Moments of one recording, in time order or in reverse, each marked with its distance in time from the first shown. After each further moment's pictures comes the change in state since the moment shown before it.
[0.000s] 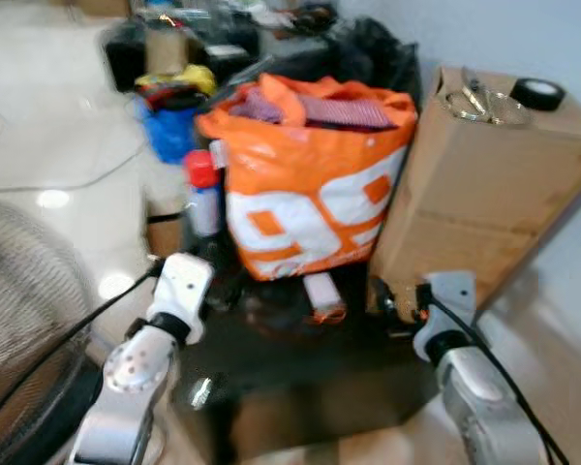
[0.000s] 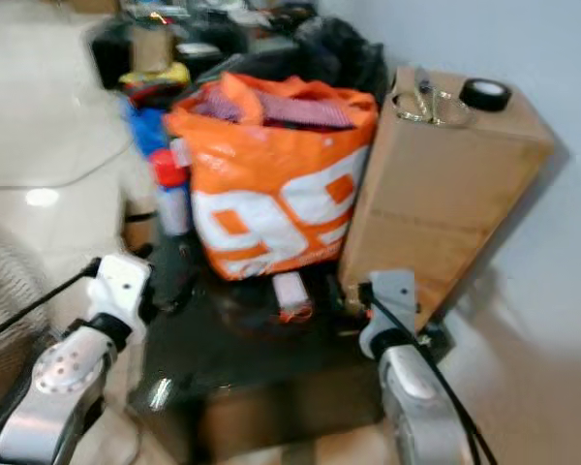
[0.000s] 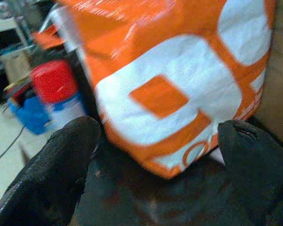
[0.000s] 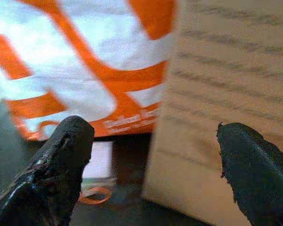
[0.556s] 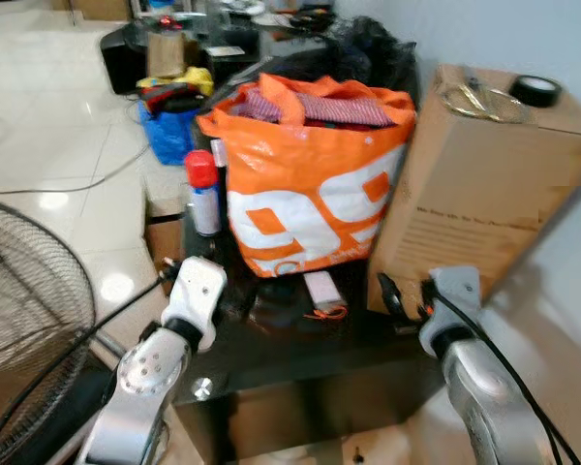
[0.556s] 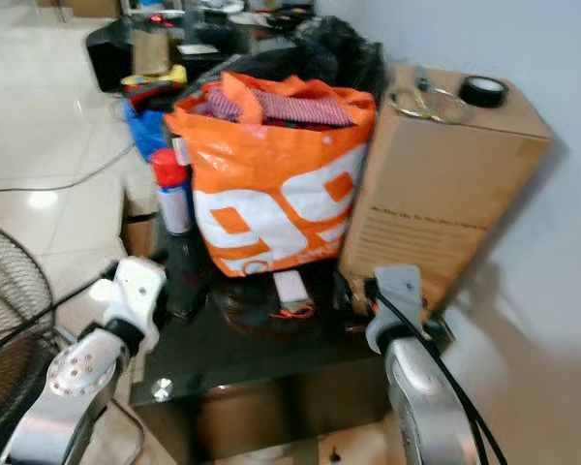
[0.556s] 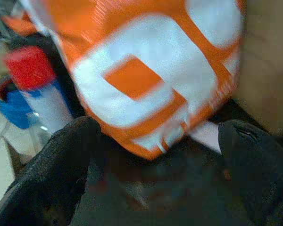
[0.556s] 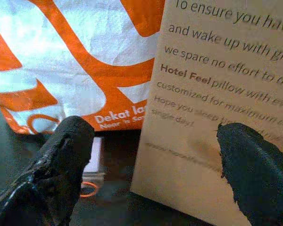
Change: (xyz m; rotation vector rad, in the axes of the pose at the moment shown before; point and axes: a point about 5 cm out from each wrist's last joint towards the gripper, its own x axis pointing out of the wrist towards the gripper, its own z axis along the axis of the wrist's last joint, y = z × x) left arm -0.004 -0.011 -0.012 0.018 0.091 -0.079; right arm 0.010 -0.002 0.004 -0.045 0.012 -0.001
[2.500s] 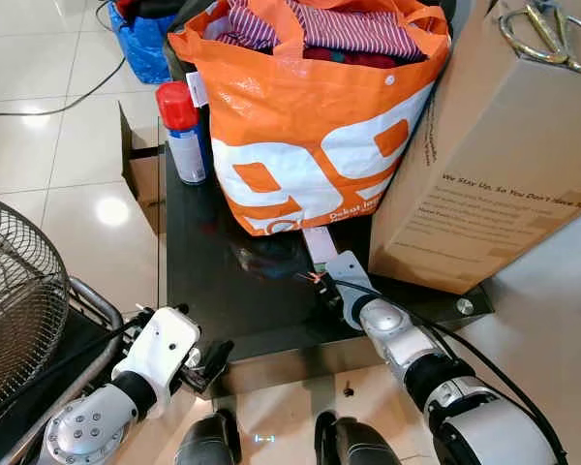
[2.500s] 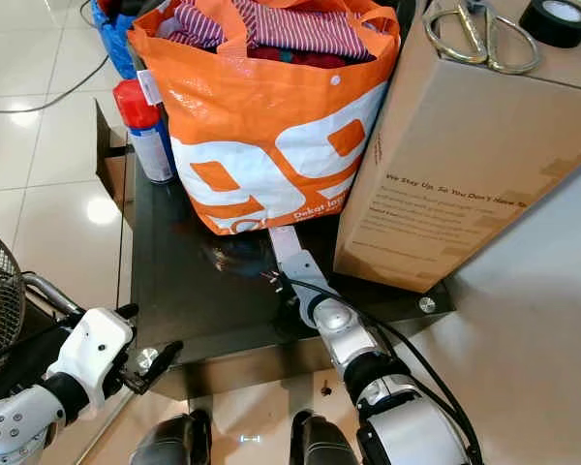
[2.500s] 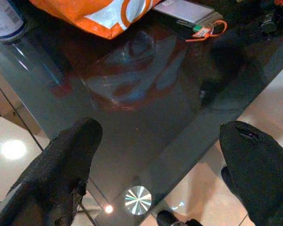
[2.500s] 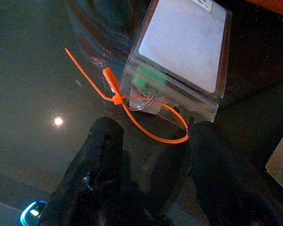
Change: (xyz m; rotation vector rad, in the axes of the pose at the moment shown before) left arm -0.071 0.004 -0.001 0.078 0.205 -0.096; right arm 0.092 0.067 -0.041 -0.304 0.250 0.282
